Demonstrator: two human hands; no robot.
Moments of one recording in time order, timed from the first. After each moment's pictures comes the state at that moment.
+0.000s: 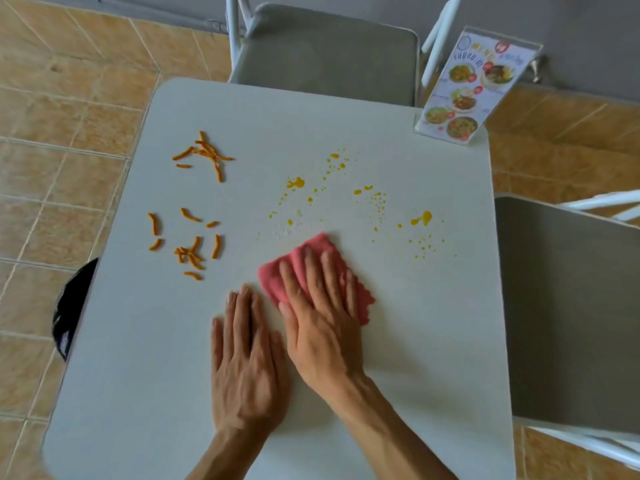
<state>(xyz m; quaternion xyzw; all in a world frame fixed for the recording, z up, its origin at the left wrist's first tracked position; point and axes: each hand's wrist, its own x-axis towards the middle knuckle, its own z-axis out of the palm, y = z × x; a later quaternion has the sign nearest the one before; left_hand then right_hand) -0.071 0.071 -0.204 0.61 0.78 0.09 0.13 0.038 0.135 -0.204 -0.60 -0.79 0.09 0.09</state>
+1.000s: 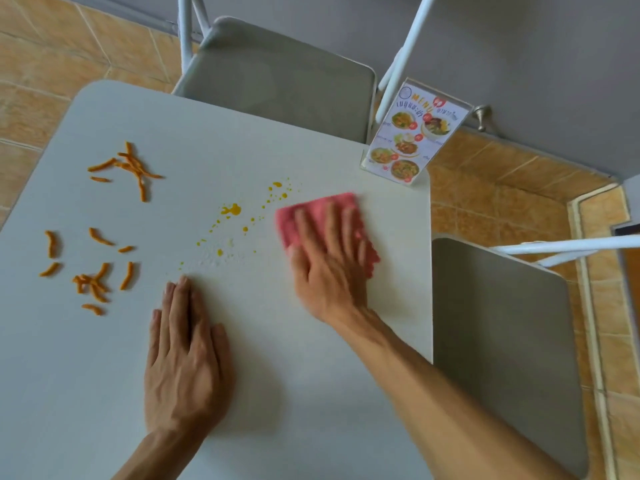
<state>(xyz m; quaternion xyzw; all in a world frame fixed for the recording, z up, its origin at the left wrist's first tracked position) -0.037 0.135 -0.201 0.58 0.80 0.12 0.11 0.131 0.278 -0.200 -0.63 -0.77 0.09 0.05</state>
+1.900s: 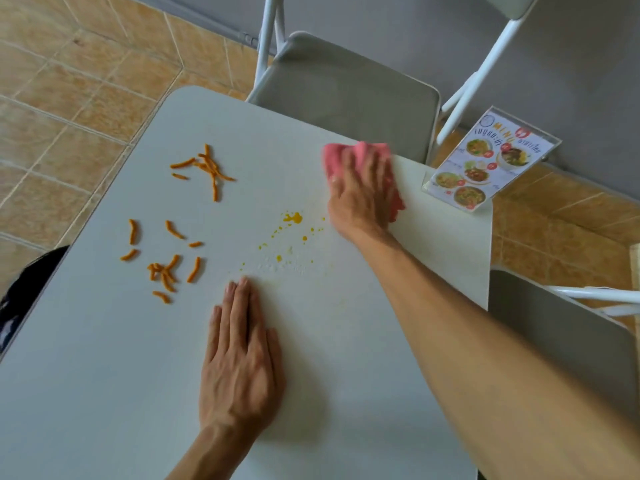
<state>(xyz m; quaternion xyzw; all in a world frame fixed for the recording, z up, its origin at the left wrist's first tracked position) -0.035 0.138 -0.200 0.57 0.81 0.10 0.11 0.057 0.401 -0.197 -0.65 -0.75 0.14 0.02</state>
